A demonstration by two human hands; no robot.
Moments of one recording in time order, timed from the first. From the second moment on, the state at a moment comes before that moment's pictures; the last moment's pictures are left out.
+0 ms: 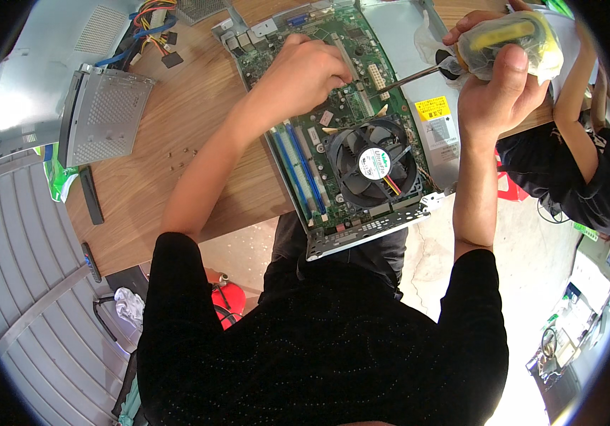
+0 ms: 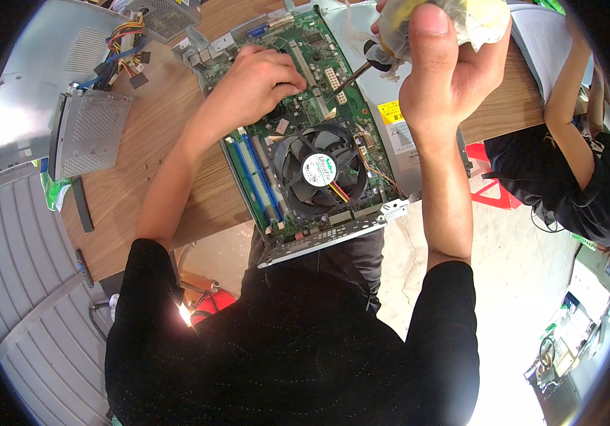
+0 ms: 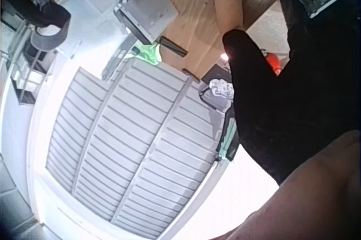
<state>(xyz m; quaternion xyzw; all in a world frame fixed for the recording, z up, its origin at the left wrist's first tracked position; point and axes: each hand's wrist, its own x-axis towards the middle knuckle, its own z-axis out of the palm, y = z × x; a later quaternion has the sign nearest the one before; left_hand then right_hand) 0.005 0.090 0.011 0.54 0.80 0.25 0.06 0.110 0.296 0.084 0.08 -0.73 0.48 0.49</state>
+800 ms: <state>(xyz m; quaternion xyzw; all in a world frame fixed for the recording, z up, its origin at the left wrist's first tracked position) -0.003 0.085 0.002 0.53 0.79 0.29 0.08 0.107 0.291 0.075 0.06 -0.71 0.49 0.50</state>
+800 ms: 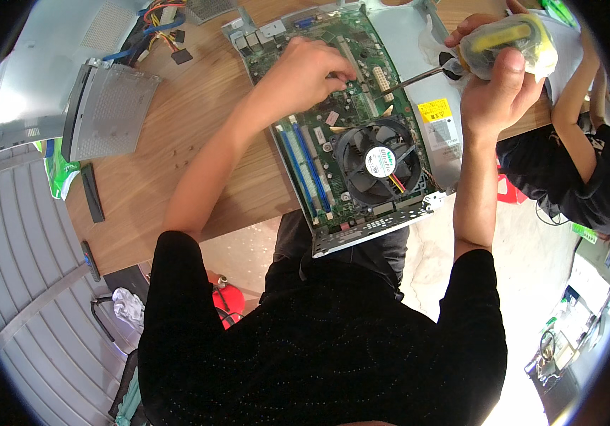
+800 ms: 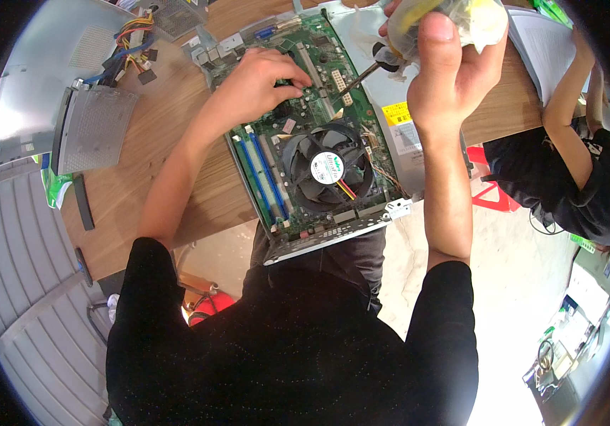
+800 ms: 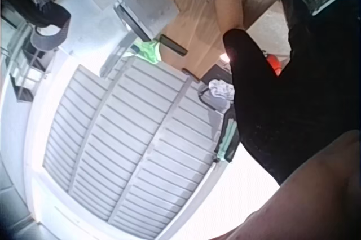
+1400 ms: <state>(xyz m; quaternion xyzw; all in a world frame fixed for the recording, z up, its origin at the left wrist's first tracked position) -0.008 0.087 -0.017 0.54 0.77 0.34 0.00 0.088 0.264 0.089 0.12 -0.71 0.50 0.49</state>
